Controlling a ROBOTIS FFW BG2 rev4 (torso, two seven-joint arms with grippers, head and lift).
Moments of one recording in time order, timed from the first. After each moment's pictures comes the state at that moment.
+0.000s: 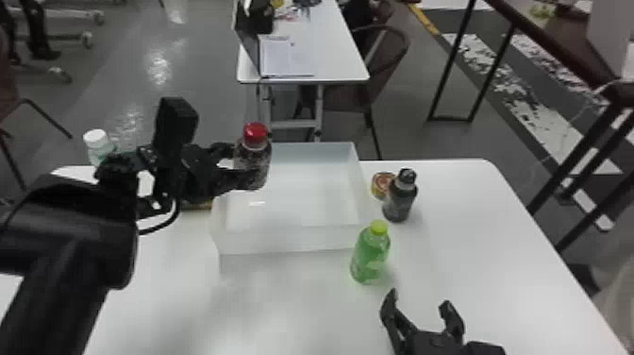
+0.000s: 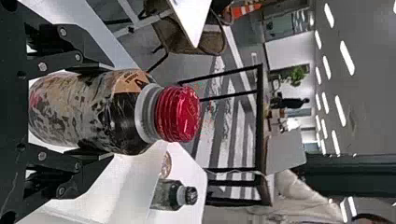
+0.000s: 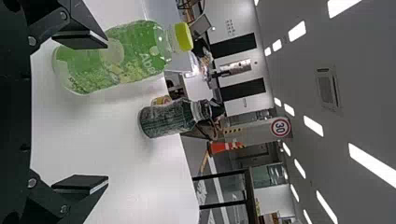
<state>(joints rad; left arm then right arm) -0.25 0.16 -0.10 -1.61 -0.20 0.39 -0.84 0.44 -0.06 0.22 -1.52 -0.22 -0.49 -0.22</state>
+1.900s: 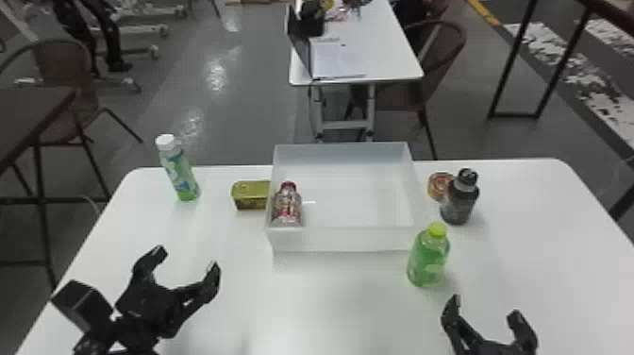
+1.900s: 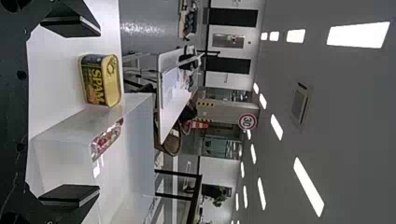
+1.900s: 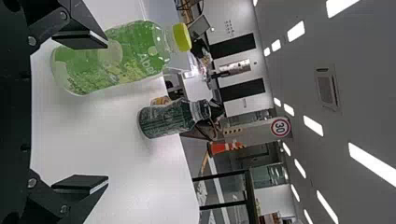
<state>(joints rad) 0.43 0.00 0.28 -1.78 0.19 -0.18 -0.57 0.45 -0.06 0.22 -1.53 -0.22 -0.49 -0.21</state>
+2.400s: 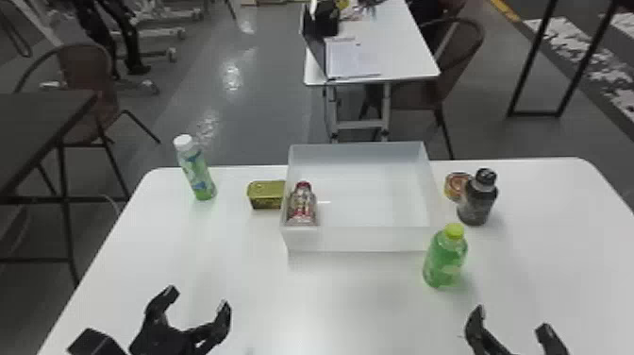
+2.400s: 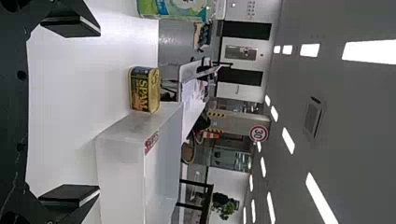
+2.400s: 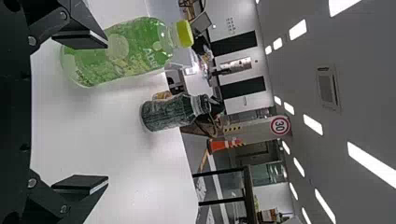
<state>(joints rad) 0.51 0.00 0.27 -1.69 0.23 -0.30 -0.56 0.49 -0.06 0.20 -1.55 -0.20 -0.50 -0.22</state>
